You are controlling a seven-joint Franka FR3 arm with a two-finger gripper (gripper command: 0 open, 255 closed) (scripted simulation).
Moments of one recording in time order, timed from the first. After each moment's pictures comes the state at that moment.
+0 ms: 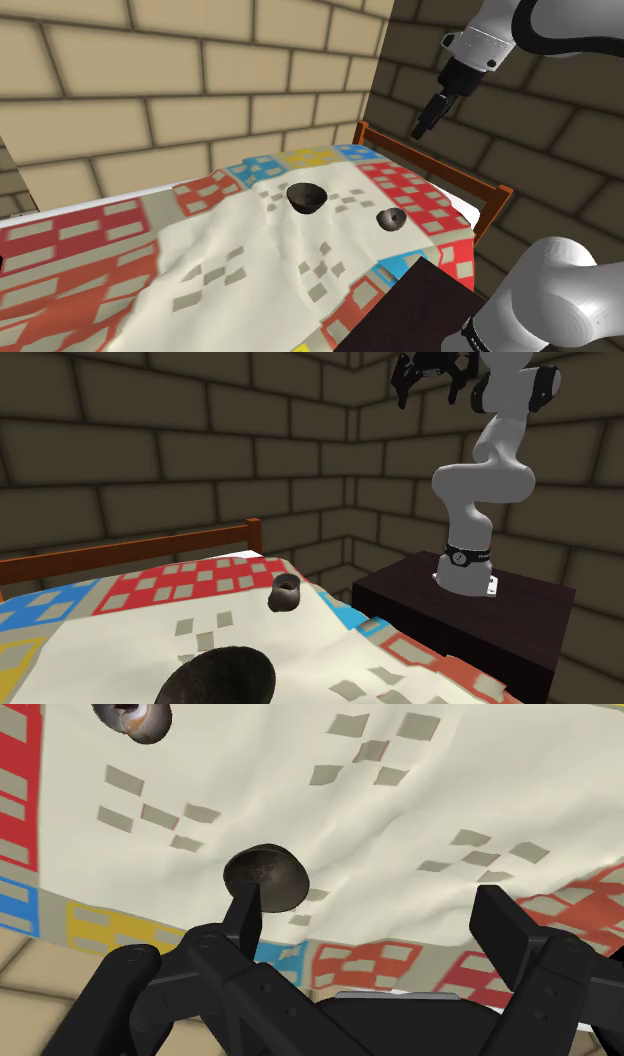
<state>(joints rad) -0.02 -0.83 -0.01 -2.28 -0.02 1.69 -0.17</state>
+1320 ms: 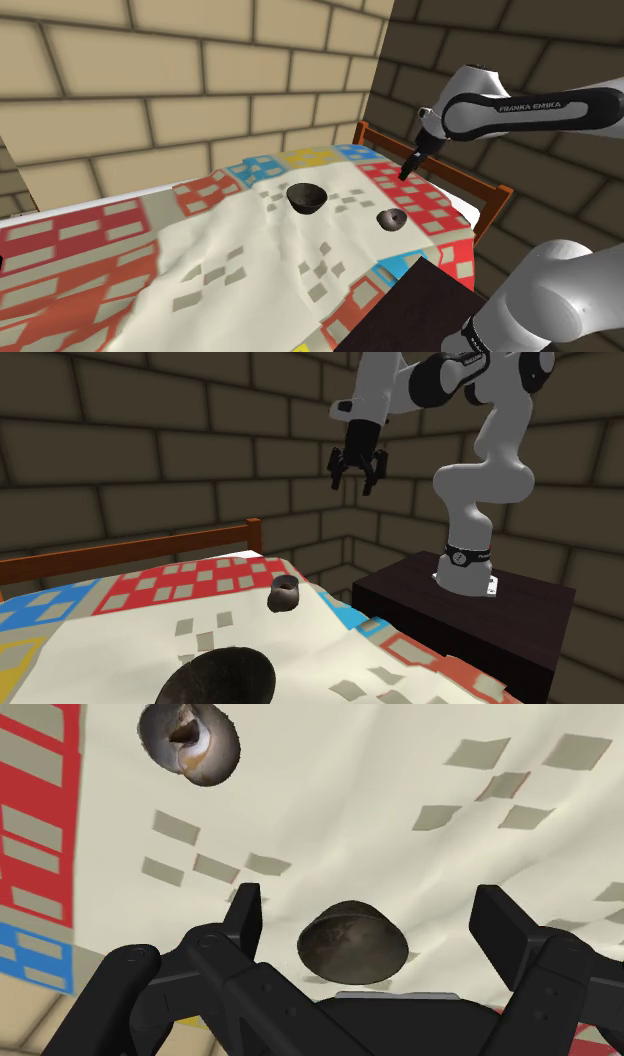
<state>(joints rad) -0.12 -0.62 -0.25 -2.59 -0.17 2.21 -0.36</state>
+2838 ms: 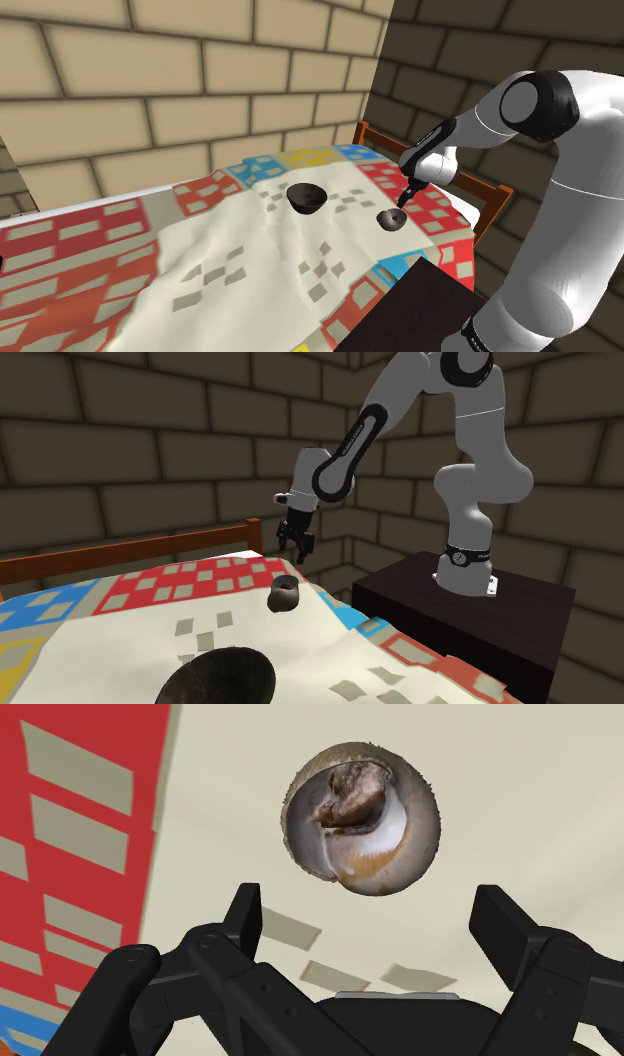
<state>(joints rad) -0.21 0.24 -0.48 -2.38 0.33 2.81 -1.01</state>
